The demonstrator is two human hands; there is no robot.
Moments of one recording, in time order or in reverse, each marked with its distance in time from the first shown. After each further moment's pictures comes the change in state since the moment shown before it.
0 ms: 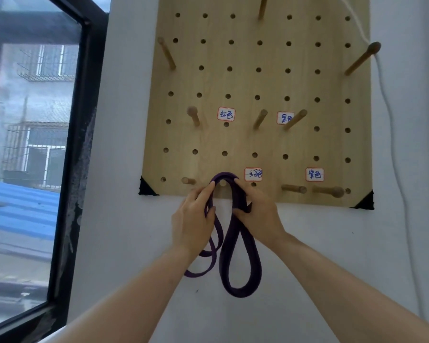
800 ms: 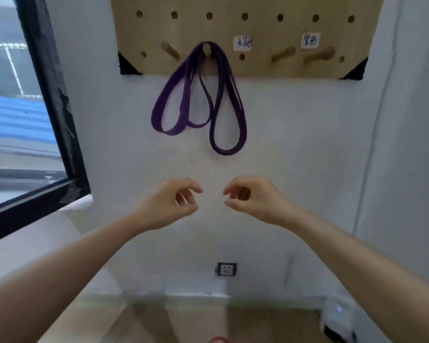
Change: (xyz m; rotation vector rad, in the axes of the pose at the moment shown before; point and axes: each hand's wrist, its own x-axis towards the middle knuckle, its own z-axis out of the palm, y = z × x) left_hand -0.188 0.013 -0.101 -0.218 -0.842 -0.237; right_hand -0.224 -0.054 -0.037 0.143 -0.565 0.288
